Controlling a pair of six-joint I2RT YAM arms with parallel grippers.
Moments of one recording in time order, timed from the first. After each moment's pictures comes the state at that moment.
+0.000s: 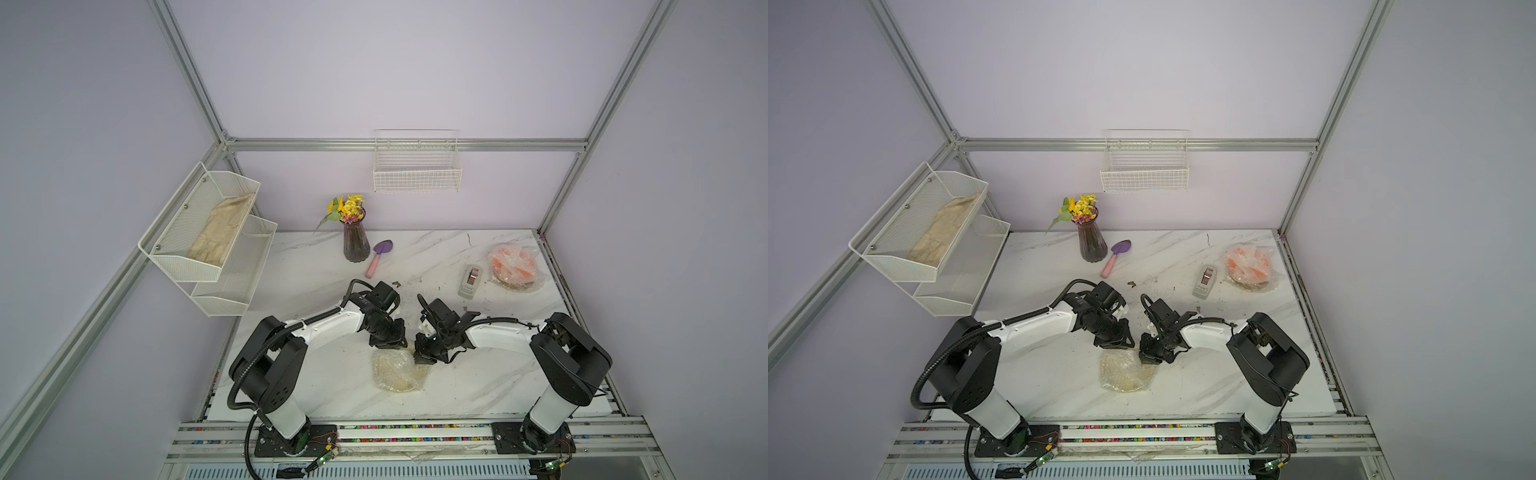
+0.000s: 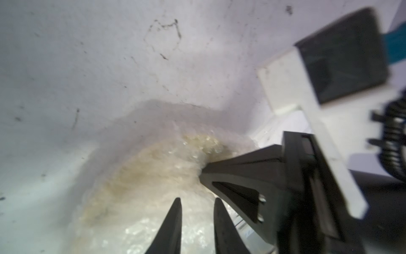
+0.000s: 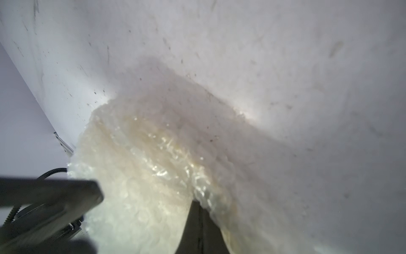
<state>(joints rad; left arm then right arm) -0.67 1.63 1.06 -0.64 0.46 -0.65 0.77 1.70 0.88 -0.36 -0.47 0.86</state>
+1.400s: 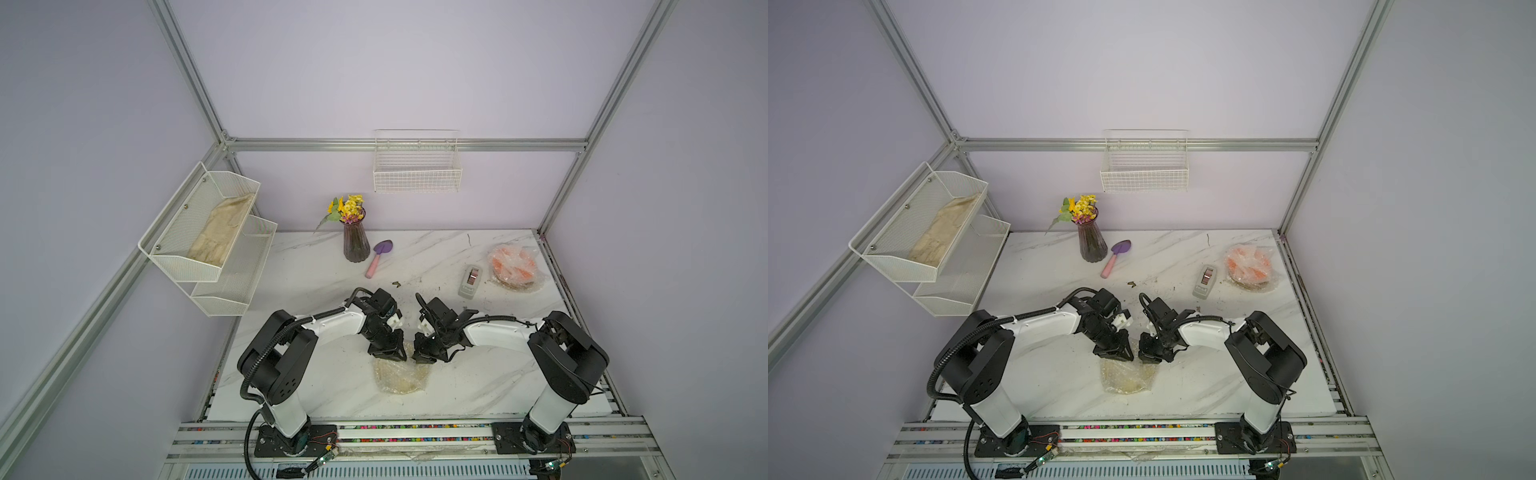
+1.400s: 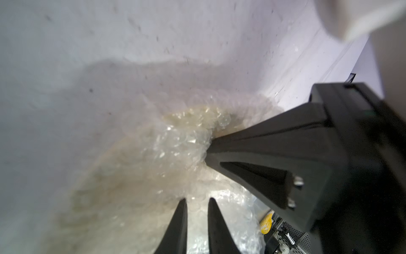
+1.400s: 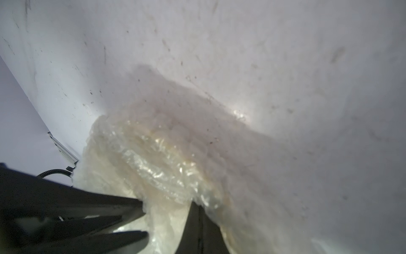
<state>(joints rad) -0.64 1.72 0.99 -0.64 0.63 -0.50 0.77 1.73 0.91 -0.39 -0.46 0.85</state>
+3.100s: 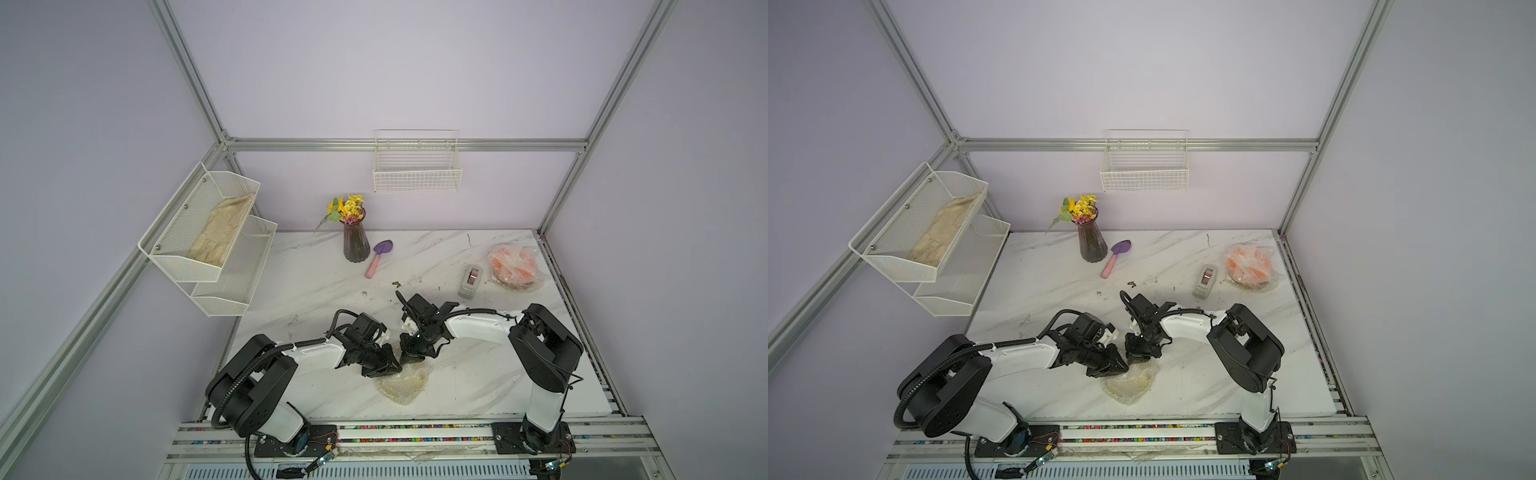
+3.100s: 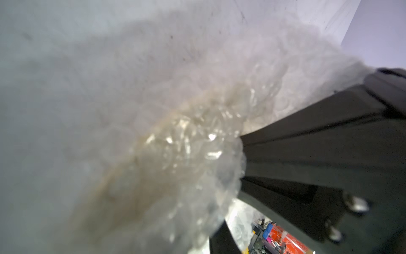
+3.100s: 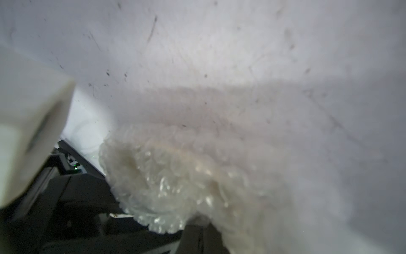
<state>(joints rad) -0.66 1.52 0.60 -0.19 0.63 -0.84 0.84 1.84 1.12 -0.55 -0.45 0.72</state>
